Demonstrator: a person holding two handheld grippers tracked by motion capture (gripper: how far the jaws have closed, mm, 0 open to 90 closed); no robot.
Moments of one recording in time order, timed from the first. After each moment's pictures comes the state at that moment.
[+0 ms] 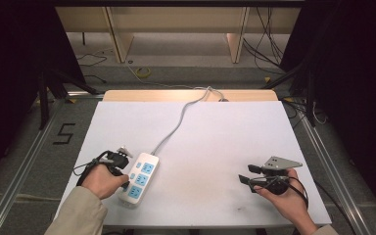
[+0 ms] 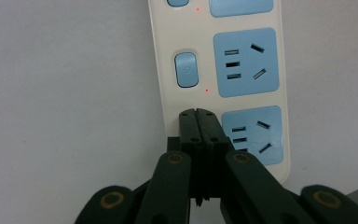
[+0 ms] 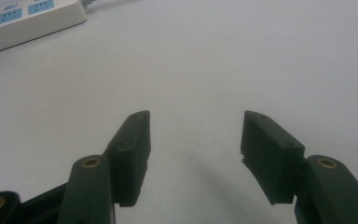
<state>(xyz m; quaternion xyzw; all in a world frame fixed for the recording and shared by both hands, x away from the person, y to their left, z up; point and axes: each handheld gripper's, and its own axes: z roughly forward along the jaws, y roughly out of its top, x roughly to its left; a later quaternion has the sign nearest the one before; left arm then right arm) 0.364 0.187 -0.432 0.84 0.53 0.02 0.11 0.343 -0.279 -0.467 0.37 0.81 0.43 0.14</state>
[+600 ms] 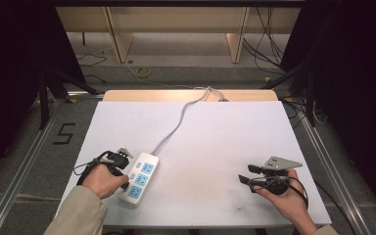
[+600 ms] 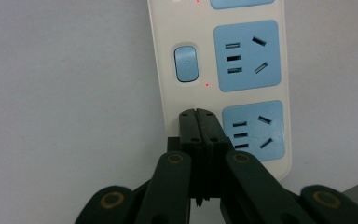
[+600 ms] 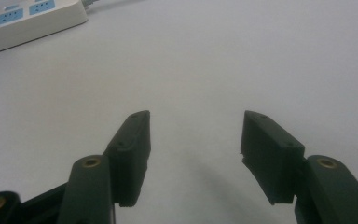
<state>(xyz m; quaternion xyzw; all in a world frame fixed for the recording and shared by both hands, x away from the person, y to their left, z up) 0.365 0.186 -0.433 0.84 0.53 0.02 0.10 0.342 -0.278 -0.467 0.37 0.81 0.43 0.14</state>
